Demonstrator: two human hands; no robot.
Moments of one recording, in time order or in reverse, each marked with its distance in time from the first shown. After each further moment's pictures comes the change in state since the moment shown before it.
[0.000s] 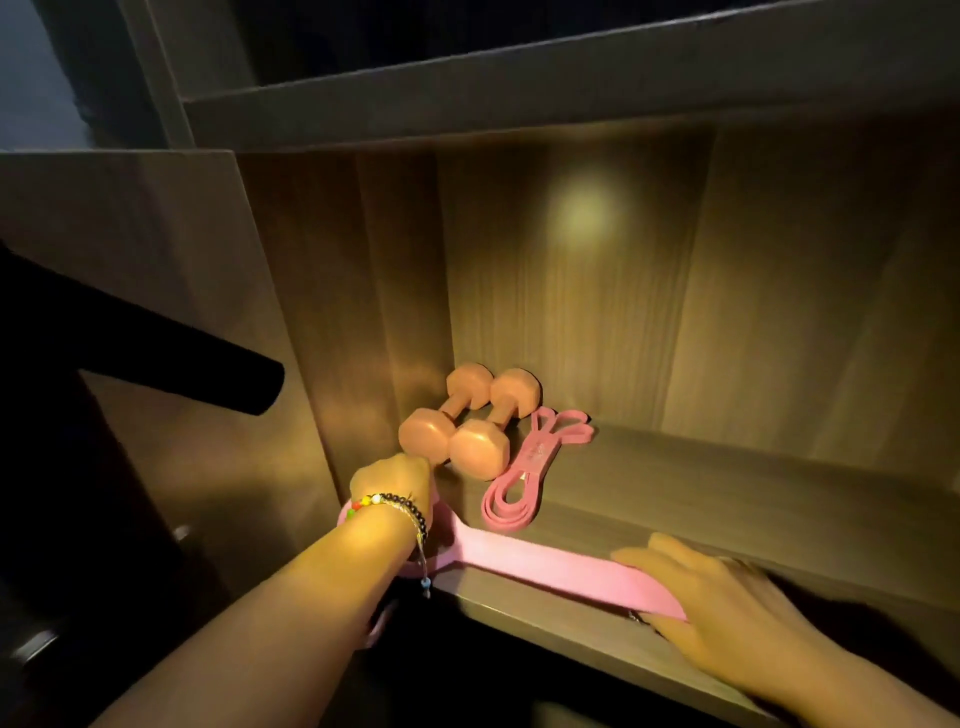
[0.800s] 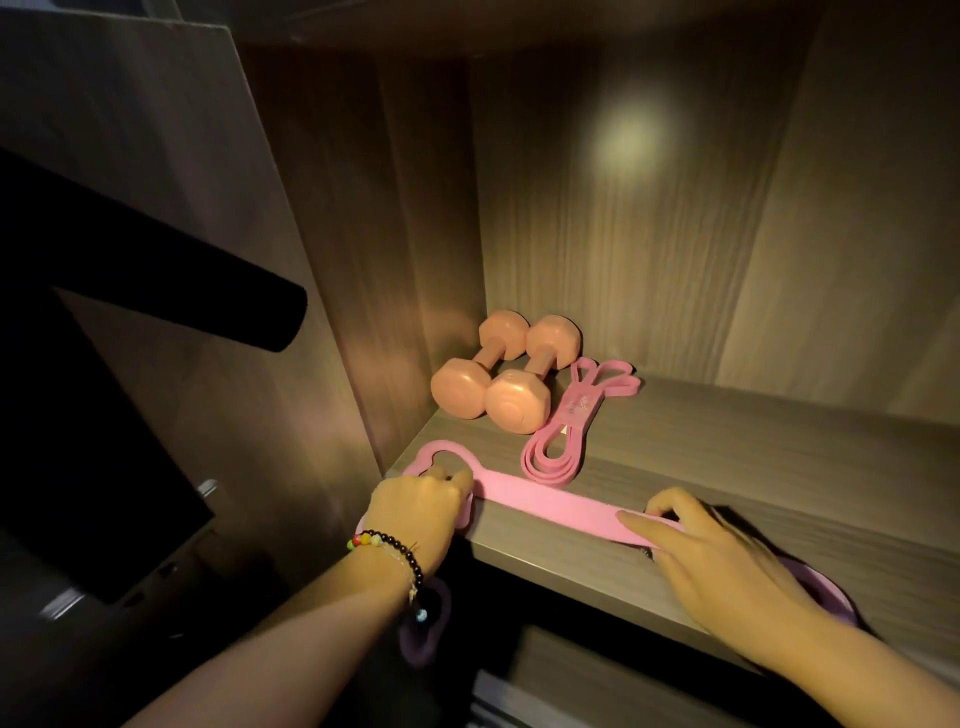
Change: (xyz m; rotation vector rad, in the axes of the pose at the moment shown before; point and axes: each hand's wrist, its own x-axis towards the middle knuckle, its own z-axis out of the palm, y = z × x) left_hand -0.045 -0.025 0.048 0.095 0.169 0.288; right_hand 0.031 -0.016 0.051 0.057 0.166 0.022
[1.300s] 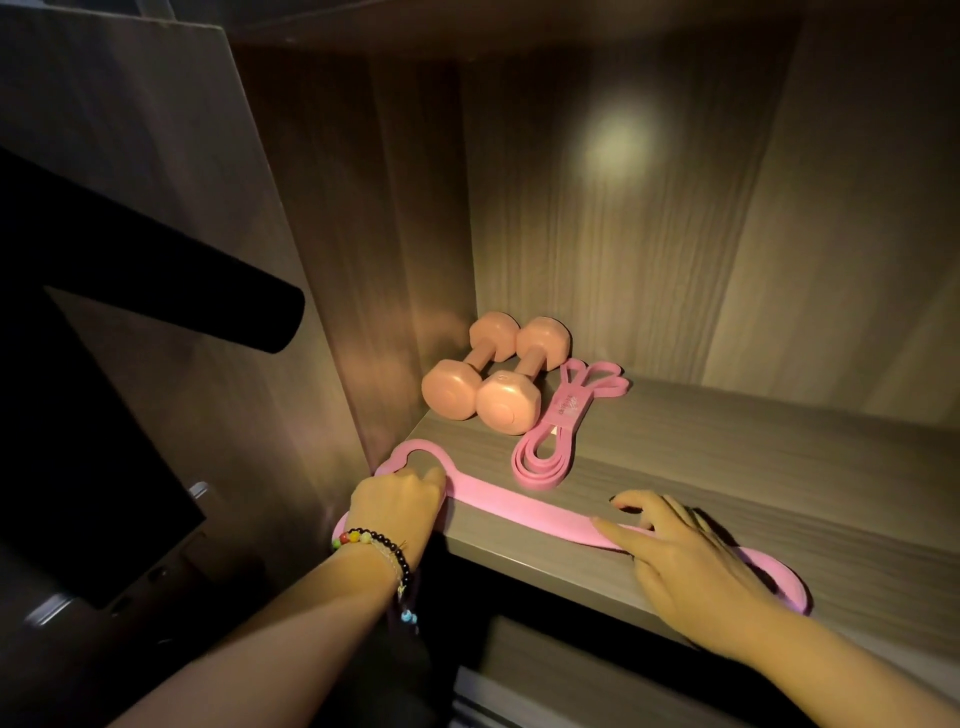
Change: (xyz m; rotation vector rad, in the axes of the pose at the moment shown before) left_hand 0.010 -0.008 0.008 0.131 0.006 -0.039; right_hand 0.004 0.010 0.023 0.016 -0.048 -0.046
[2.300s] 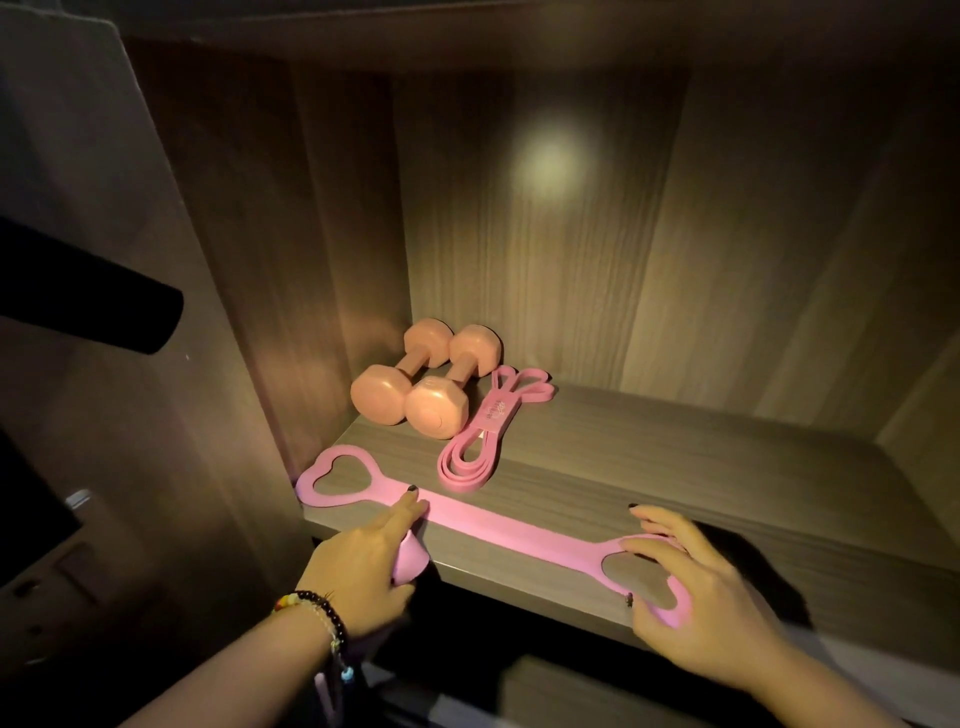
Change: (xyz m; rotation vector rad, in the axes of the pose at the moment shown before) left_hand -0.031 0.036 0.009 -0.544 -0.148 0.101; right_hand -0.072 0.046 -0.008 0.297 0.275 0.133
